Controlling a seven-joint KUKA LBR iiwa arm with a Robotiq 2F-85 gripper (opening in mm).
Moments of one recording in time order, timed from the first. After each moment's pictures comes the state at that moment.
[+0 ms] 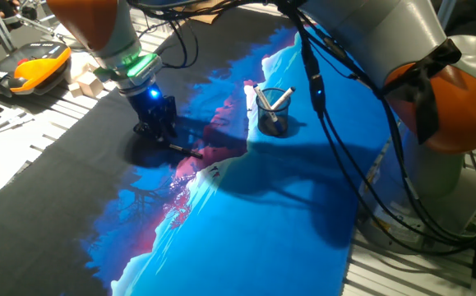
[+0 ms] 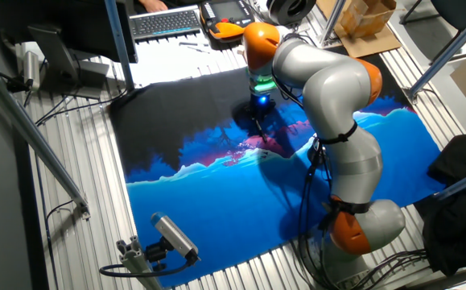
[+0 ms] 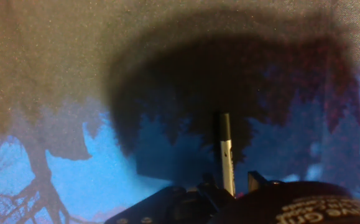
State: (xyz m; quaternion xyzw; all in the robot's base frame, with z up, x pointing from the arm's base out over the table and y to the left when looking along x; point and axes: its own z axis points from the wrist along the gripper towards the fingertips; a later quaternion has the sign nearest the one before) arm 0.570 0.059 0.043 -0.03 -0.99 0.01 0.14
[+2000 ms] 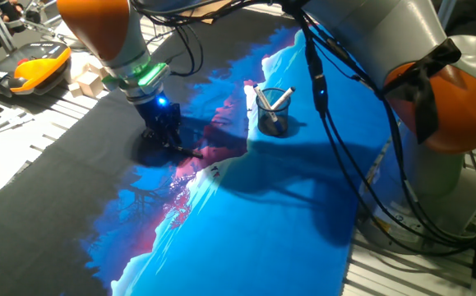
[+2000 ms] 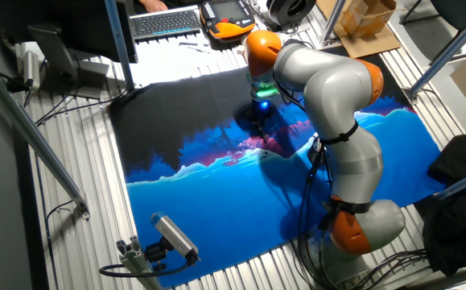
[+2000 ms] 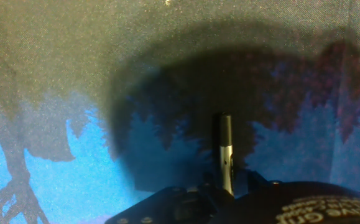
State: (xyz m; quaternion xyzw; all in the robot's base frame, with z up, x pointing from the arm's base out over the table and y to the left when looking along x) arm 0.564 0.054 0.024 0.00 -0.99 0.01 0.13
